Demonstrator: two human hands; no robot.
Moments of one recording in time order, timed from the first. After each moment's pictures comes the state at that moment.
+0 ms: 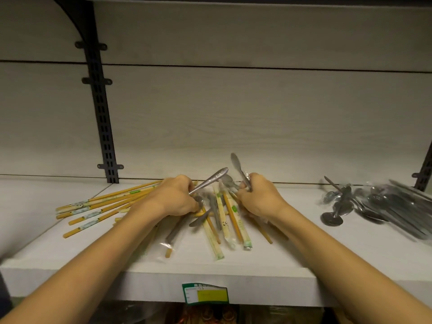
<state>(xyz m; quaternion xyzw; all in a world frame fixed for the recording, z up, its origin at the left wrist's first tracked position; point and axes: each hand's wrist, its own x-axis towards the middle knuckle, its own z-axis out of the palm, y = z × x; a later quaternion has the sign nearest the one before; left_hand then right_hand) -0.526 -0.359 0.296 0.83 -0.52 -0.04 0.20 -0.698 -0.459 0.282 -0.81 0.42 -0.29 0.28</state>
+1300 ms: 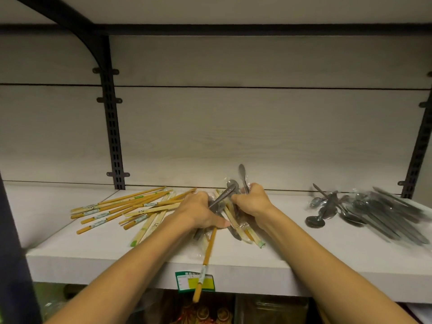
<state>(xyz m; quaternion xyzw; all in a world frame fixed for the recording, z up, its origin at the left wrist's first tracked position) -0.593 -0.359 0.292 0.82 -0.53 -0.08 0.21 -0.703 -0.463 0.275 -0.69 0.45 -0.36 0.44</state>
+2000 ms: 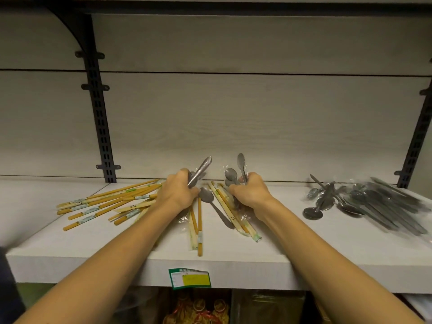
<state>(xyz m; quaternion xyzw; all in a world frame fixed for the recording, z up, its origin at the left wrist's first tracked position) -0.544 -0.390 0.274 0.81 -0.48 0.05 0.32 -0.708 -0.465 0.280 -0.71 0.45 -0.34 0.41</state>
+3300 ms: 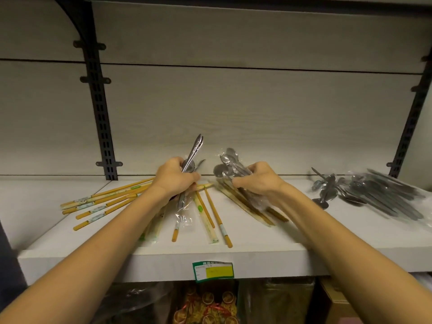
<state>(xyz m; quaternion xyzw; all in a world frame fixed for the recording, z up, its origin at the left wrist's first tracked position) -0.521 -0.360 0.297 0.72 -0.47 -0.14 0.50 -0.710 -0.436 0.305 -0.75 0.45 -0.30 0.38</state>
